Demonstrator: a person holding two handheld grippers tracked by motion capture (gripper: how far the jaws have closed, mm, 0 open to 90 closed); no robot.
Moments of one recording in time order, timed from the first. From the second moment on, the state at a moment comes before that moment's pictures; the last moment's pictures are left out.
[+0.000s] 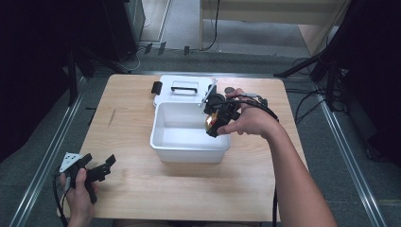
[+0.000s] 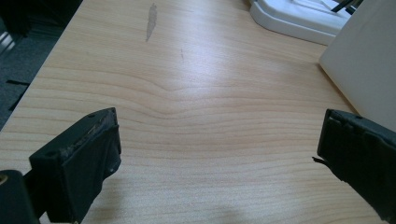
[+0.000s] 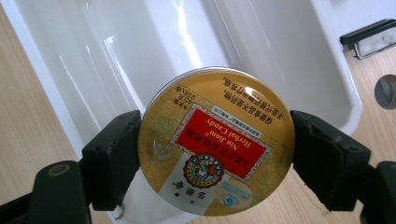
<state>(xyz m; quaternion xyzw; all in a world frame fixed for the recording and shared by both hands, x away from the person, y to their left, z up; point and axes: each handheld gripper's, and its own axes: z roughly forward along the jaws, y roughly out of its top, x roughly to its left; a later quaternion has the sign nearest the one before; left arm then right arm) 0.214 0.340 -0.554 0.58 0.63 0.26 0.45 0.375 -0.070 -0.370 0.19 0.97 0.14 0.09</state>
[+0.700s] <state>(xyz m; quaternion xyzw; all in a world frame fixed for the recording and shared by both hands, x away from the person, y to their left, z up) 0.214 0.340 -0.554 0.58 0.63 0.25 0.45 0.382 -0.063 -0.406 0.17 0.98 0.11 0.08</state>
